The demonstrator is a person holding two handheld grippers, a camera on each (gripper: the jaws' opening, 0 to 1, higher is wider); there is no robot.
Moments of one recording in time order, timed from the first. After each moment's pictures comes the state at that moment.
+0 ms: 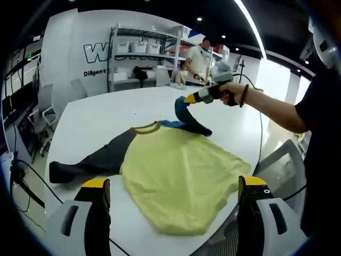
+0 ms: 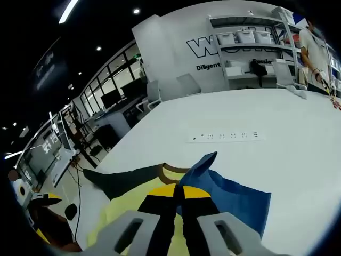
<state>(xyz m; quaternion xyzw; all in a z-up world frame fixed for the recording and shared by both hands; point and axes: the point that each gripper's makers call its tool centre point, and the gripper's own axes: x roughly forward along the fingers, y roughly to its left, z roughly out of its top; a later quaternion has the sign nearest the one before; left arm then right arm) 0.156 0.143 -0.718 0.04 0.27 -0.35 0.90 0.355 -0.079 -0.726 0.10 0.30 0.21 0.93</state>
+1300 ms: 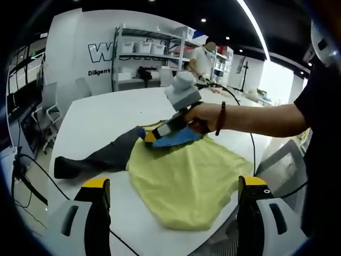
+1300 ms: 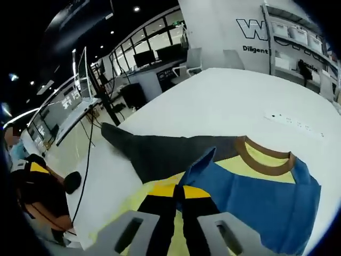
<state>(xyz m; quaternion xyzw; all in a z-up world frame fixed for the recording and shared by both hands) 0.154 0.159 -0.719 0.03 0.27 -0.33 0.90 0.338 0.103 -0.819 -0.01 0.38 0.33 0.86</state>
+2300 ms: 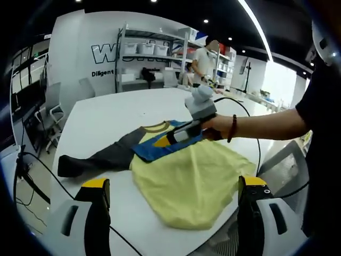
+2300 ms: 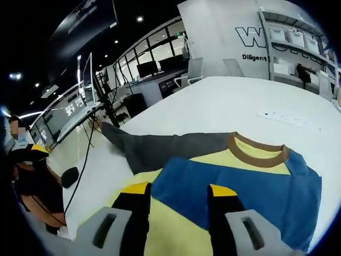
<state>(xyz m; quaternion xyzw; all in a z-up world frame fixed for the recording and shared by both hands) 0.156 0.163 -0.718 0.03 0.26 -0.32 0.91 0.332 0.052 -0.817 0.02 0.32 0.33 0.89</state>
